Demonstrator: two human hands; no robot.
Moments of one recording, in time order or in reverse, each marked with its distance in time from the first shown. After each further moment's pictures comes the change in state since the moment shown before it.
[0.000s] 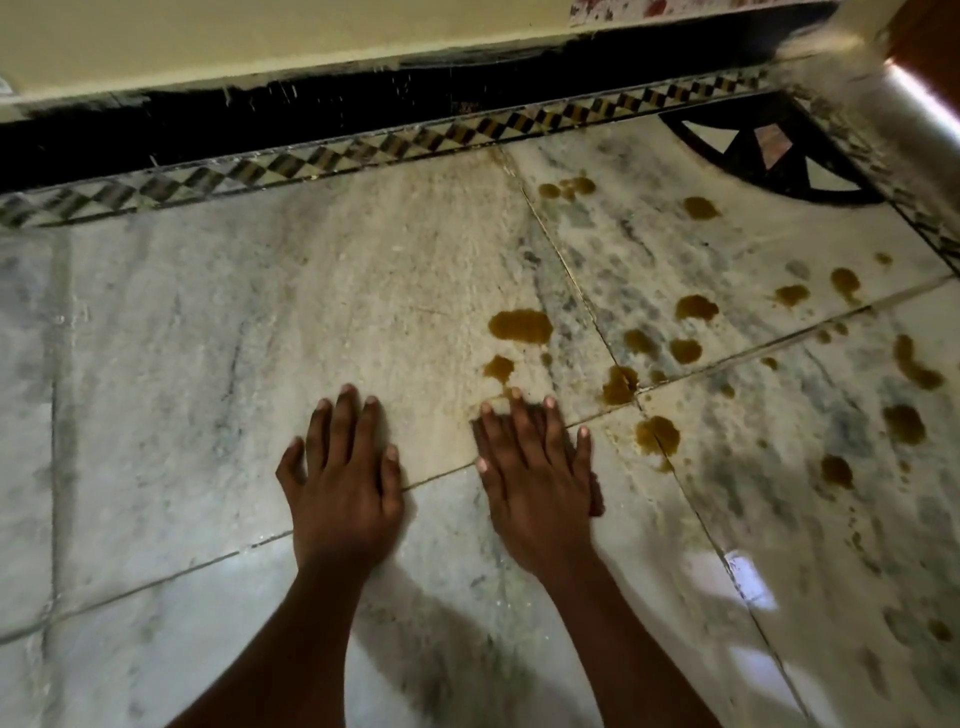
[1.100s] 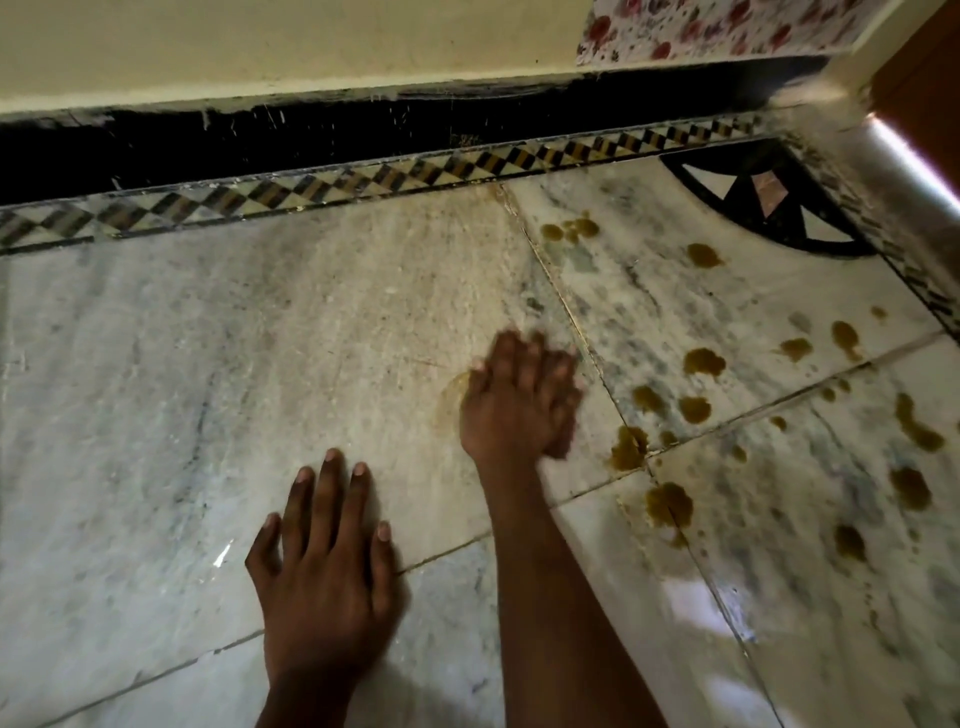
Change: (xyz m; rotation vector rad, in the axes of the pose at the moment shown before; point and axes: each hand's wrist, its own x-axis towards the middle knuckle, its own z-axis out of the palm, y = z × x) left_hand 0.000 0.001 0.004 -0.059 0.022 -0.014; right_hand 0.171 -0.042 0.006 0.147 0.050 0.419
